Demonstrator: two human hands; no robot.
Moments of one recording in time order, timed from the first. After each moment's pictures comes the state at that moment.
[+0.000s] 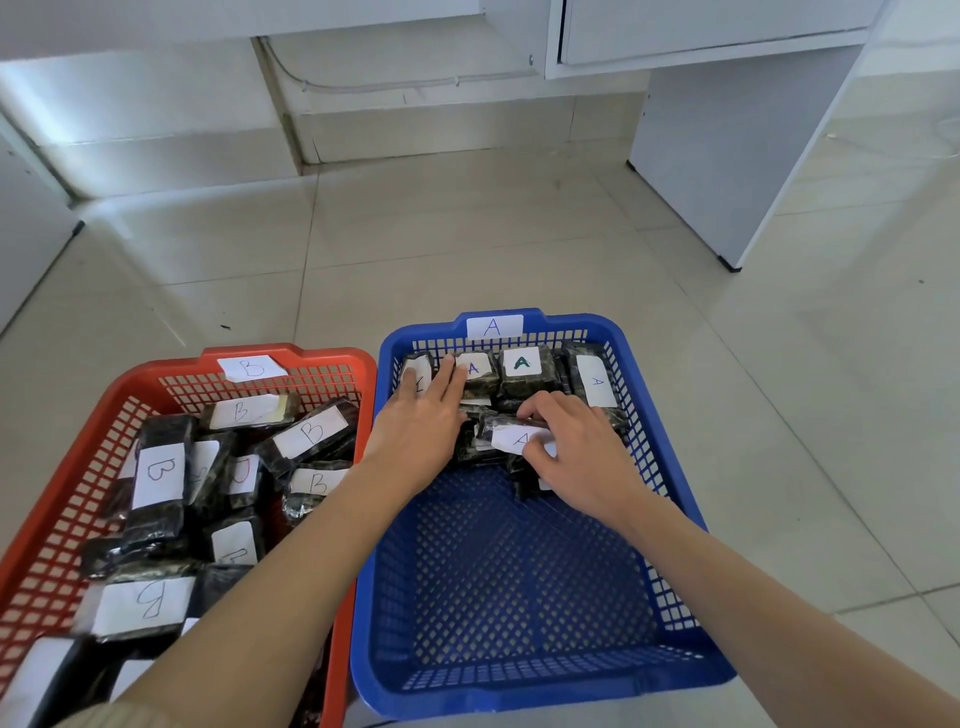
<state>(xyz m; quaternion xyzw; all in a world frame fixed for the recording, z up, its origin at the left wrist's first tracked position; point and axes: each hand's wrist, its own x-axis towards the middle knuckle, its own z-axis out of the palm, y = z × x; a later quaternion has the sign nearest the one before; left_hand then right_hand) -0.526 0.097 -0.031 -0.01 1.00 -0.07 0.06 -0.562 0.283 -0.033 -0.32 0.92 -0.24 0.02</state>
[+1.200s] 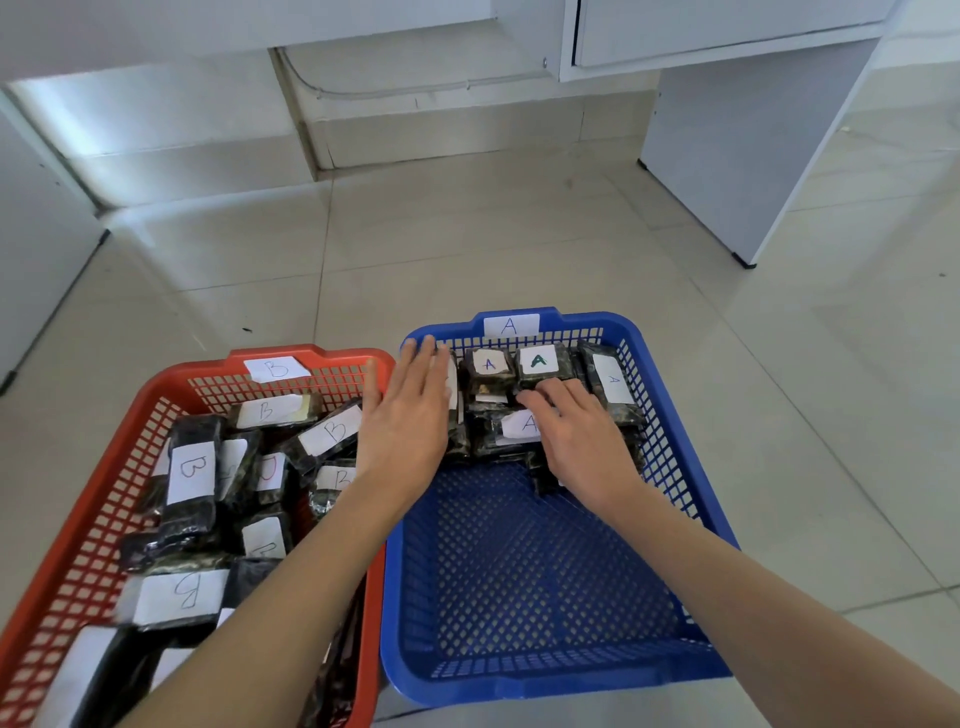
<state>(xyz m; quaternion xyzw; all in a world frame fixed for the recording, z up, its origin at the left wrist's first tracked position) -0.500 0.085 -0.023 -0.10 0.99 0.02 -0.11 -0.574 0.266 -0.062 -0.39 0.89 -0.13 -0.19</state>
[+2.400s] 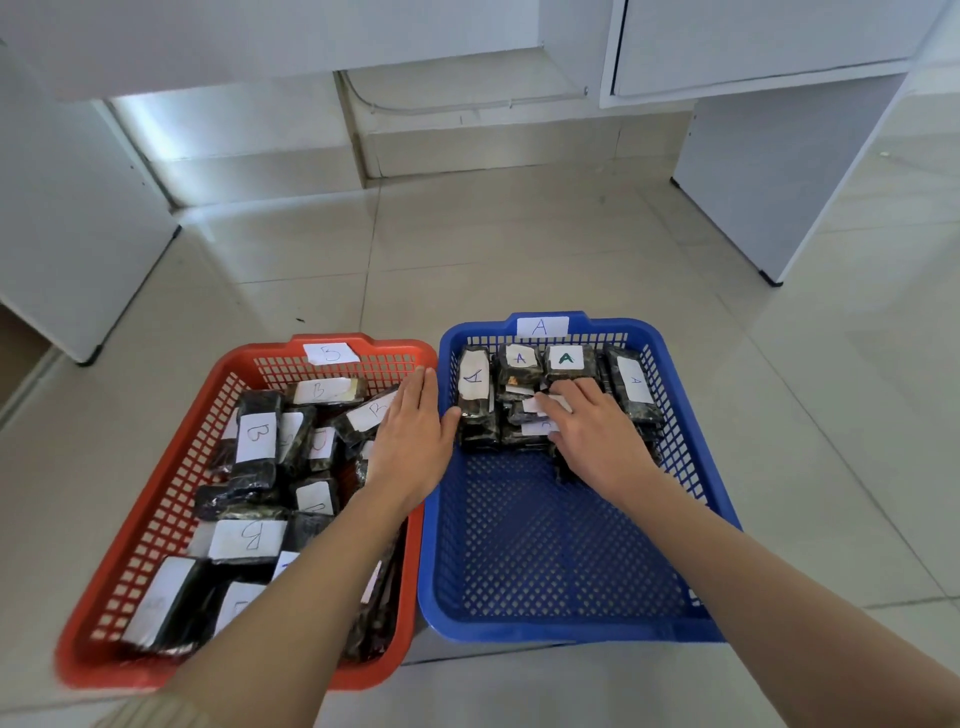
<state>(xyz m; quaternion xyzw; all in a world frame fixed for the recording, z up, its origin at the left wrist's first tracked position) -0.460 0.076 -0.013 -0.20 0.96 0.21 0.00 -0.562 0.264 -0.043 -0.42 0.90 -0.03 -0.13</state>
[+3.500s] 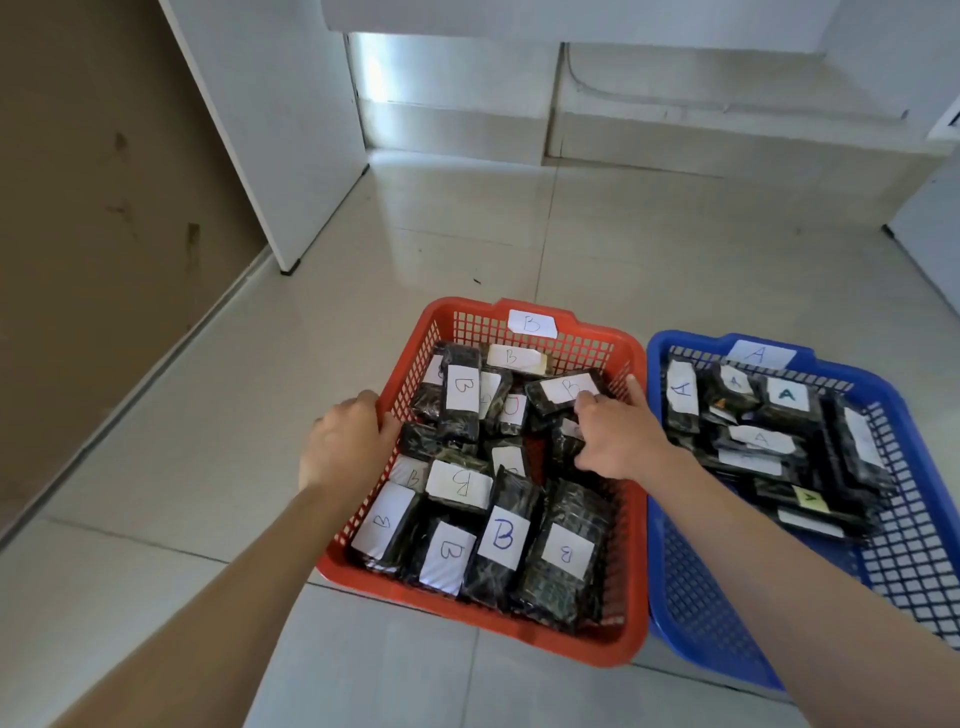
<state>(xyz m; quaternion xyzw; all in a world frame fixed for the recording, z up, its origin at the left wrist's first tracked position) -0.296 -0.093 -0.015 -0.42 0.89 0.16 -0.10 -0.488 0.085 -0.004 -0.43 0.89 0.09 0.13</state>
